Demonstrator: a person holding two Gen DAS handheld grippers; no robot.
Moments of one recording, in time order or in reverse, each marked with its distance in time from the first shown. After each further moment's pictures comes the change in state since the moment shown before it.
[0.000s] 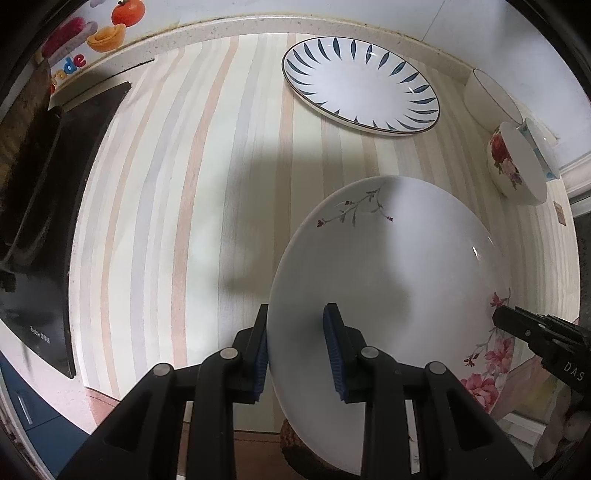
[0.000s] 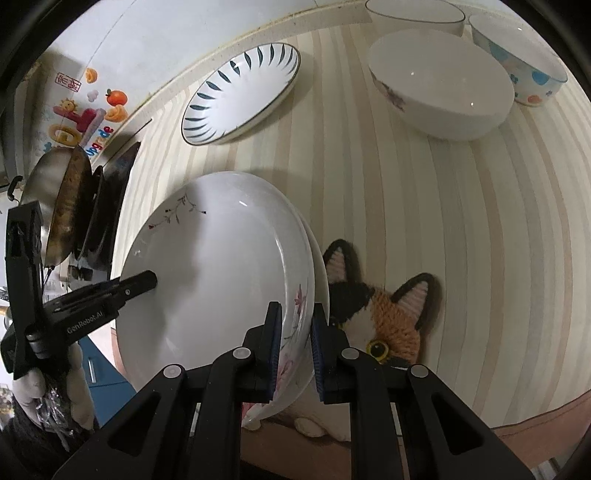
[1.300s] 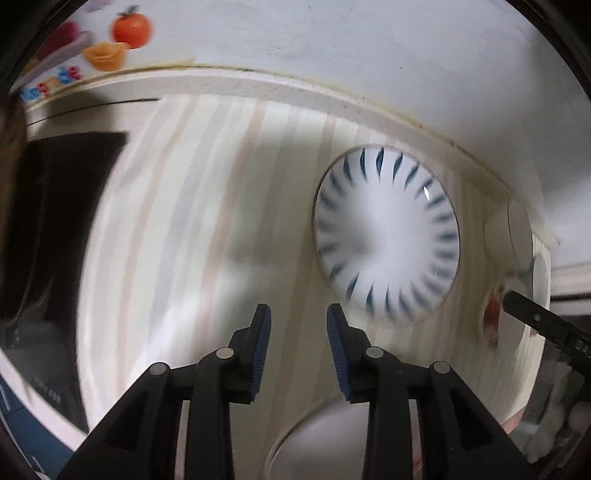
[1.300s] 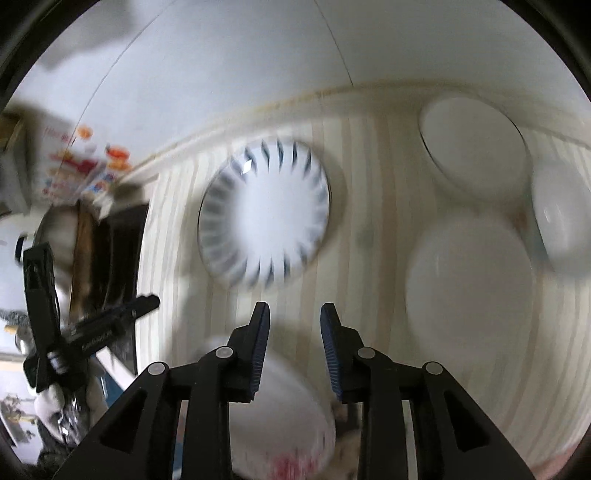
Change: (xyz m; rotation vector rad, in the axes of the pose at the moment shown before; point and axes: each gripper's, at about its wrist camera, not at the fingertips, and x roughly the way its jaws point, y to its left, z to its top) left arm -0.002 0.039 0.179 -0.188 0.010 -0.109; right arm -0.010 0.029 0.210 -0.020 0.002 0.017
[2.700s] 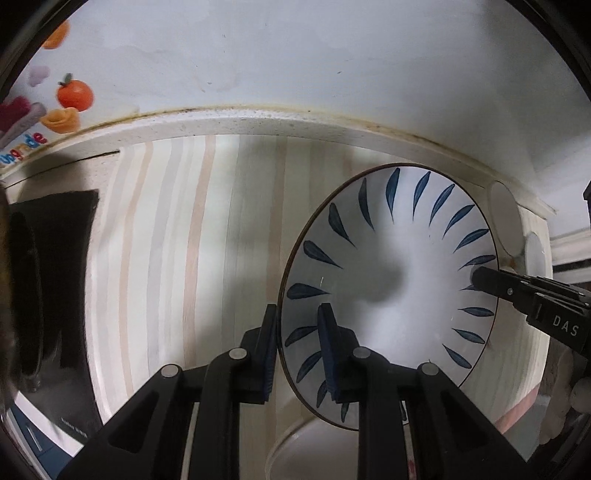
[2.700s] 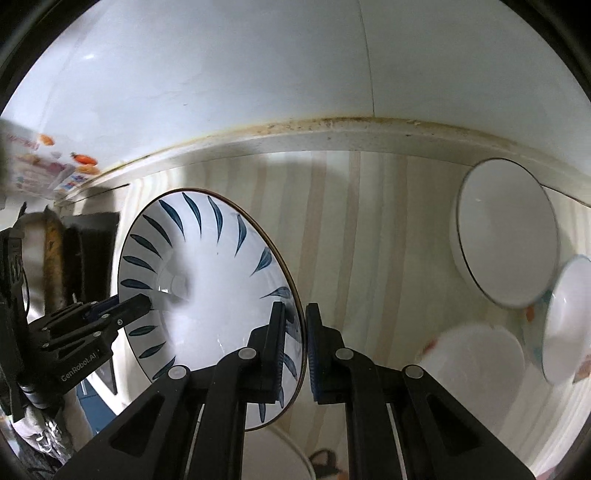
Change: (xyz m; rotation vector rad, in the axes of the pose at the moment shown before) left arm 0.004 -0.052 0.040 0.167 -0.010 0.031; right arm 0.023 0.016 0.030 -0.092 0.059 -0.106
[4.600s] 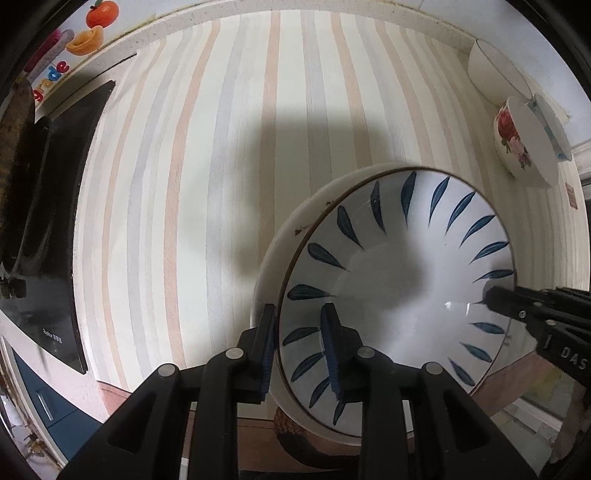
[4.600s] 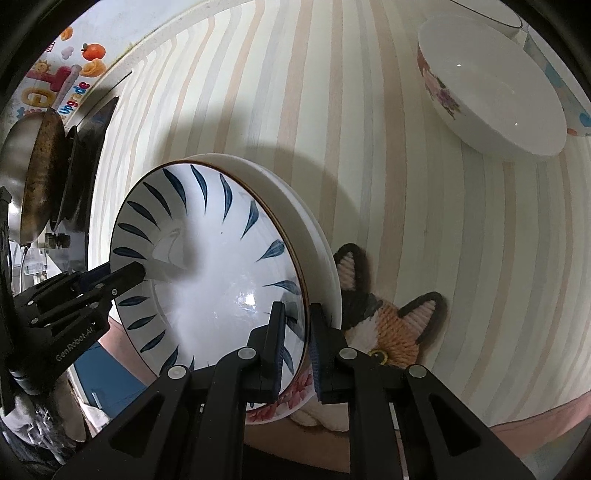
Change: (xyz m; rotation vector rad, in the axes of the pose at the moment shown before) left arm 0.047 -0.015 -0.169 0.075 0.134 0.129; right arm 0.047 -0.012 -0.191 0.034 0.162 -0.001
